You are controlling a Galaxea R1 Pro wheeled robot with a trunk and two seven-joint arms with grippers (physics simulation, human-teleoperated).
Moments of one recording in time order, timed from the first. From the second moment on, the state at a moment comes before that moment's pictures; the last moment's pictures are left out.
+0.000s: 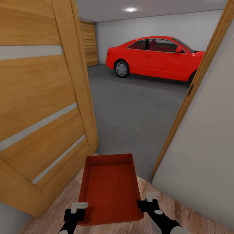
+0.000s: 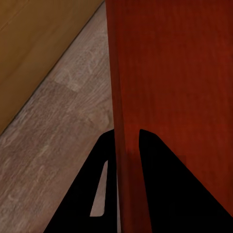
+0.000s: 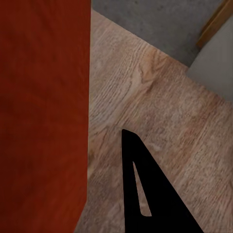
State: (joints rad) left arm -0.35 -0.04 0.04 -0.40 -0.11 -0.33 0.10; right arm -0.57 0.08 0.09 -0.17 0.01 -0.15 -0.08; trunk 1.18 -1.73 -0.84
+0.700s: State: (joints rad) left arm -0.35 -0.04 0.04 -0.40 -0.11 -0.33 0.10; right arm -0.57 0.08 0.09 -0.17 0.01 -0.15 -0.08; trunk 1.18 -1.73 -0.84
